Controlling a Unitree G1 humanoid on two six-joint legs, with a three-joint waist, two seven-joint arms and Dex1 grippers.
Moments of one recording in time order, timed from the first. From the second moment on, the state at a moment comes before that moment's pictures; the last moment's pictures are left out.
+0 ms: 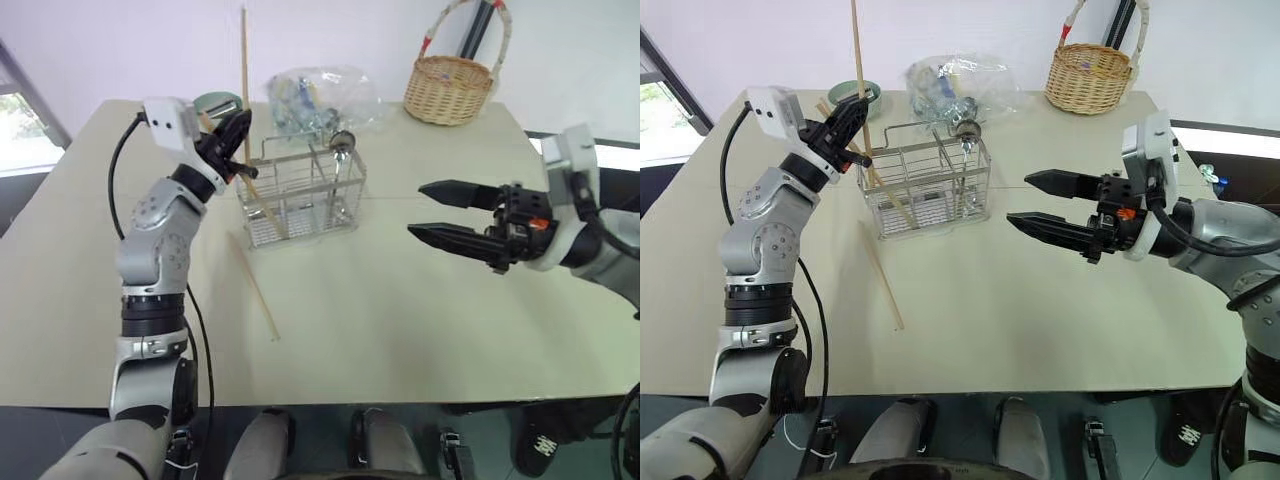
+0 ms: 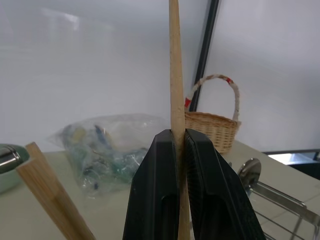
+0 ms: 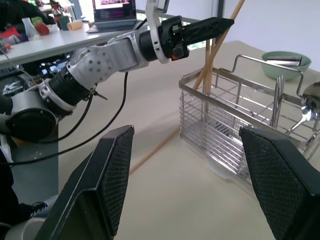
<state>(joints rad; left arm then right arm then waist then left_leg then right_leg) -0.70 0.28 0.21 0.08 -0.46 0.32 -0.41 -0.40 -0.89 -0.32 -0.49 1.09 0.86 0.79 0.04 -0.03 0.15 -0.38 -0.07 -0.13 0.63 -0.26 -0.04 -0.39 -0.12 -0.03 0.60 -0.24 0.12</state>
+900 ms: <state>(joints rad) -0.71 0.35 0.23 -0.03 -0.53 0.46 -0.37 -0.43 -0.88 -0.28 -0.45 1.04 0.82 0.81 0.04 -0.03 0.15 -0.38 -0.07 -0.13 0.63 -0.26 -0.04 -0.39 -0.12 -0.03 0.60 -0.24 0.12</state>
